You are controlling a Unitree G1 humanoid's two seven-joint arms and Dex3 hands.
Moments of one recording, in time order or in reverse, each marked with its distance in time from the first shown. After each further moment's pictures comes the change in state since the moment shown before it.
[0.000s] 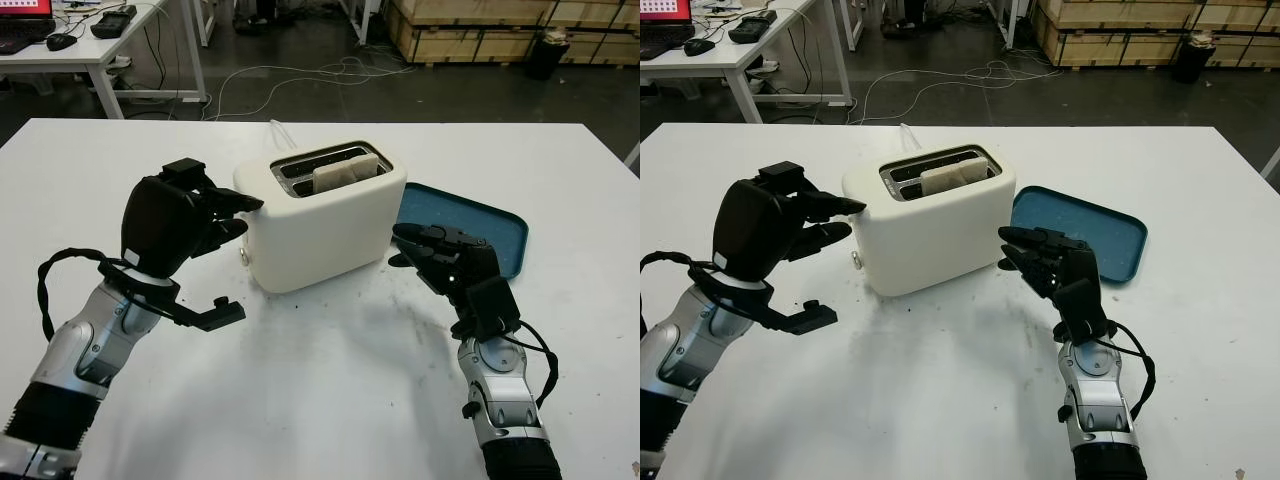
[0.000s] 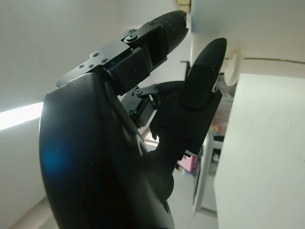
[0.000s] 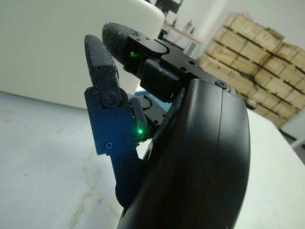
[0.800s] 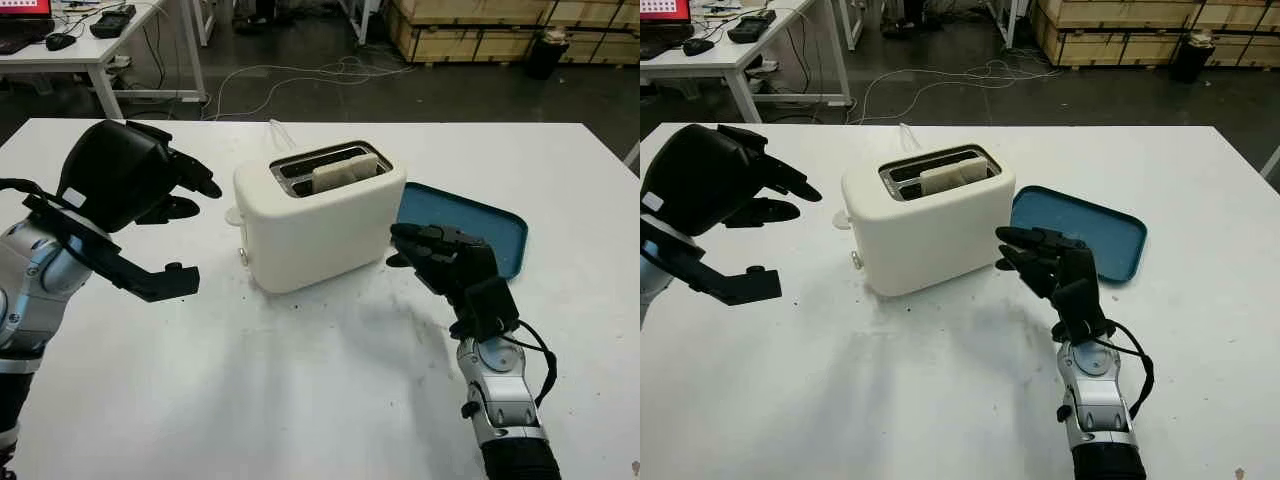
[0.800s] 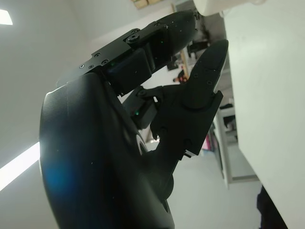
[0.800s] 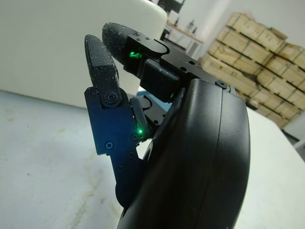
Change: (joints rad) left arm -0.020 0.184 0.164 -0.244 -0.074 0.157 -0.529; right arm 0.000 0.002 0.002 0.002 0.001 0.004 0.008
